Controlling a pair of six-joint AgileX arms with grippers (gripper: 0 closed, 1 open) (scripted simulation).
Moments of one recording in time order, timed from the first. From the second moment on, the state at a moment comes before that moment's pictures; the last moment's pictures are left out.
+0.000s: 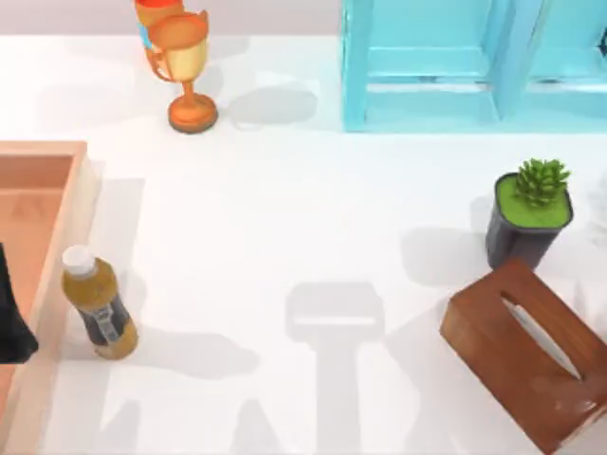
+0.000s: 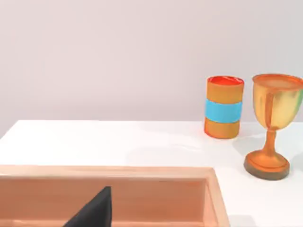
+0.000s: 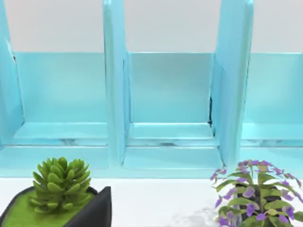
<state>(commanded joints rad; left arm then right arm) 0.00 0.00 0.00 0.00 0.00 0.00 0.00 0.00 0.00 0.00 0.00 0.00</state>
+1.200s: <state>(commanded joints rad) 0.26 1.27 0.96 -0.95 0.00 0.28 0.00 0.00 0.00 0.00 0.00 0.00</state>
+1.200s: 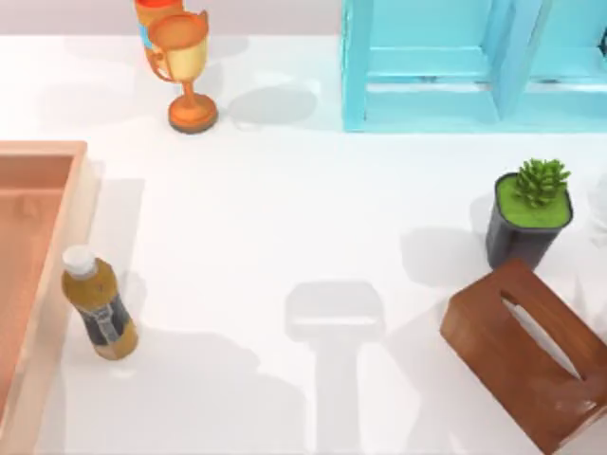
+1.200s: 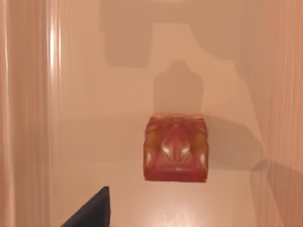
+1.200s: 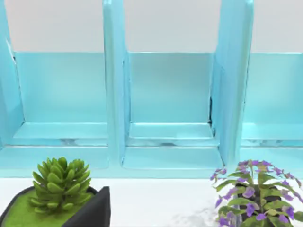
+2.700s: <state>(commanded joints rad) 0.34 1.73 1.00 -0.84 0.00 0.36 0.00 0.00 0.00 0.00 0.00 0.00</state>
